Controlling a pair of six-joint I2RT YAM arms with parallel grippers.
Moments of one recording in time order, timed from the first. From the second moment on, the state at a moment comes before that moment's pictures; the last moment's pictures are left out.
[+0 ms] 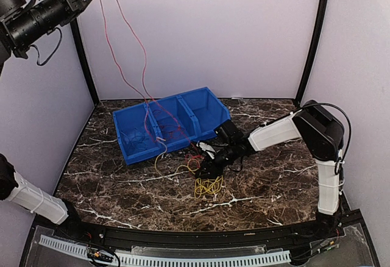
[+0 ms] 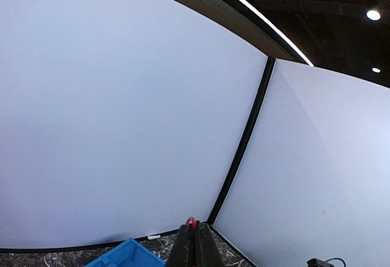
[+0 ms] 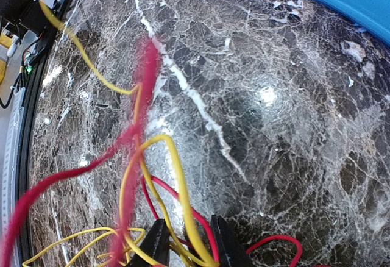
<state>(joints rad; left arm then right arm) -0.76 1.30 2.14 -0.60 -0.17 -0.28 0.78 2.07 1.19 -0.10 -0.72 -0.21</state>
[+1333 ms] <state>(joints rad) -0.76 1.23 2.16 -0.57 -0.27 -0.19 0.77 2.00 1.19 -0.17 -0.68 -0.30</state>
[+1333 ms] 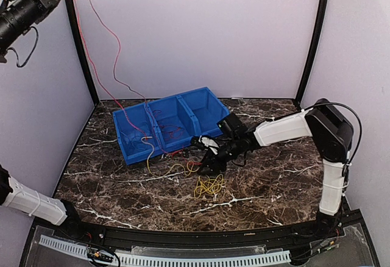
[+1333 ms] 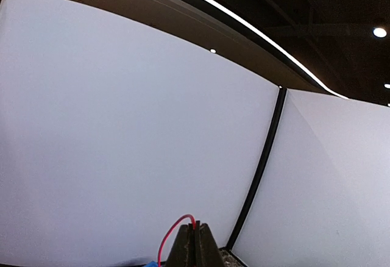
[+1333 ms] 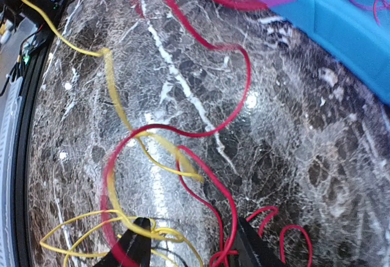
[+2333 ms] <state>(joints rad) -0.76 0.94 1.42 -0.52 -0.17 -0.38 0.96 2.10 1.44 -0.36 -0.28 -0.63</state>
